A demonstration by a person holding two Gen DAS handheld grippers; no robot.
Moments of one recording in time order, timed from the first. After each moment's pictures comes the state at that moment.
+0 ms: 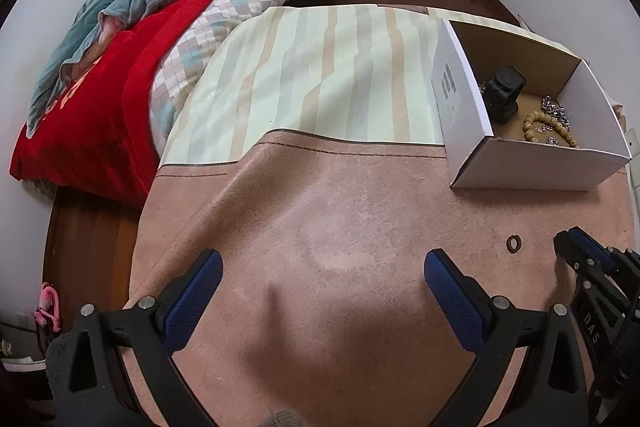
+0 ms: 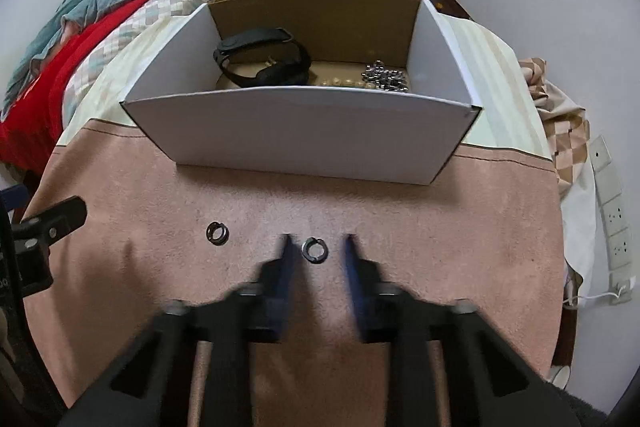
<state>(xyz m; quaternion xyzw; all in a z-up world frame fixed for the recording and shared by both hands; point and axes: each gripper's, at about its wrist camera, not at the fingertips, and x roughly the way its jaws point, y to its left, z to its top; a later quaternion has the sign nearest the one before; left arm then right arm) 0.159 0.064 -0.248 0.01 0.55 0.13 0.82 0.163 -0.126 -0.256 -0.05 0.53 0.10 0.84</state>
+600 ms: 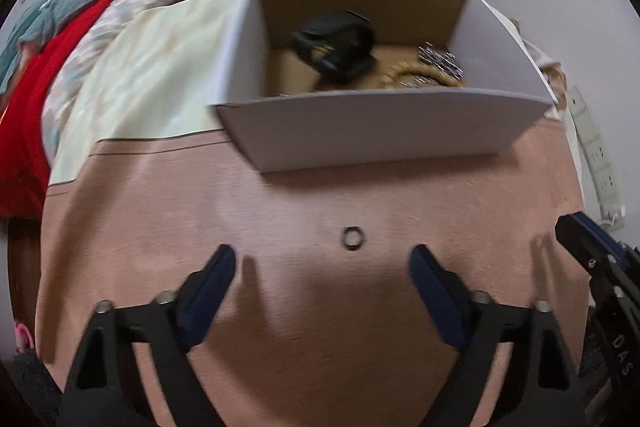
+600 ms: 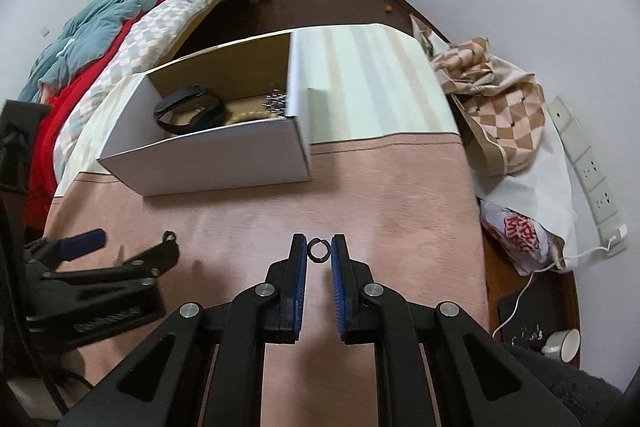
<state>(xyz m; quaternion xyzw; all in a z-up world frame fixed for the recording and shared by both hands) 0.181 -0.035 -0.278 0.00 0.58 0.00 0.81 0.145 -0.210 -0.215 0.02 0.51 0.04 0.86</state>
